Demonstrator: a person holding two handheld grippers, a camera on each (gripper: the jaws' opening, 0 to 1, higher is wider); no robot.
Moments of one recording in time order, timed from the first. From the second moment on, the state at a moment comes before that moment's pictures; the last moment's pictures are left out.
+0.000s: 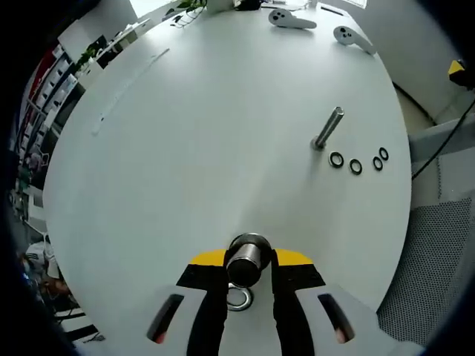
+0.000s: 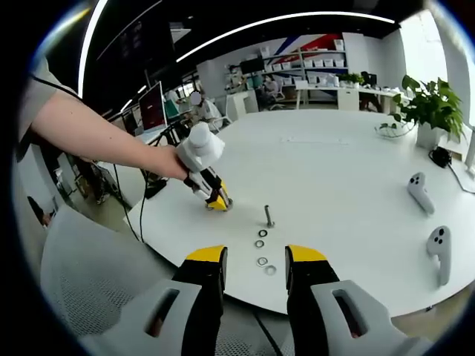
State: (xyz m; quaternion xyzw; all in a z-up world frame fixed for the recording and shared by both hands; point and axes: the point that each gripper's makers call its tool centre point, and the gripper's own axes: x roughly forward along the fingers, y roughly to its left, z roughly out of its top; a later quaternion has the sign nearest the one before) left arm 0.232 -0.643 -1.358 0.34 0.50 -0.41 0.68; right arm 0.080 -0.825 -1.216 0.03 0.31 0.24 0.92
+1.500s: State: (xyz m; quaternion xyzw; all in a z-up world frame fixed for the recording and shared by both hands) left arm 0.219 -0.591 -1.371 0.29 0.54 -0.37 0.70; right arm 0.080 -0.824 -1.215 0.03 0.31 0.24 0.92
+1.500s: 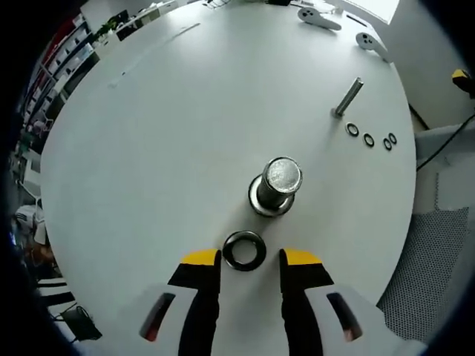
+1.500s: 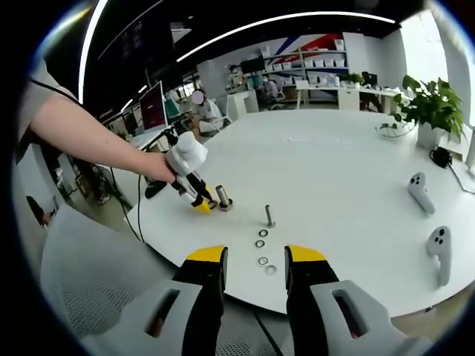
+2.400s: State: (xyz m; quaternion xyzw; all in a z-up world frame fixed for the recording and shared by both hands) left arm 0.173 -0.559 -1.372 0.31 0.57 -0.37 0.66; right arm 0.080 -0.824 -1.214 0.03 0.31 0.24 0.92
